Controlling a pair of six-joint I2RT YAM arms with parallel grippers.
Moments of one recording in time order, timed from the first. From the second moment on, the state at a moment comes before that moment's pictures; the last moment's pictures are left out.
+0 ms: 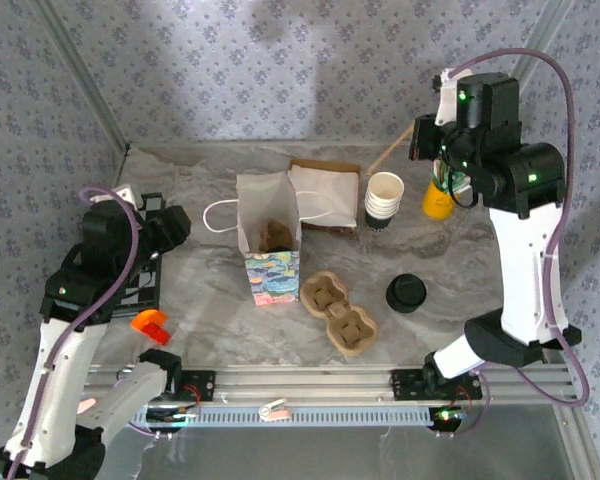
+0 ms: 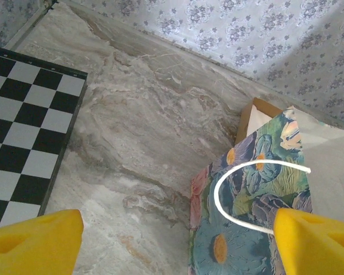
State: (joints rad) left arm -0.30 0.80 1.26 -1.01 -0.20 -0.57; right arm 0.37 1.52 2.36 -1.31 0.11 0.16
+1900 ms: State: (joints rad) left arm -0.39 1.26 1.41 -0.96 0.21 -0.55; right arm 0.36 1.85 1.85 -1.08 -0.37 -0.03
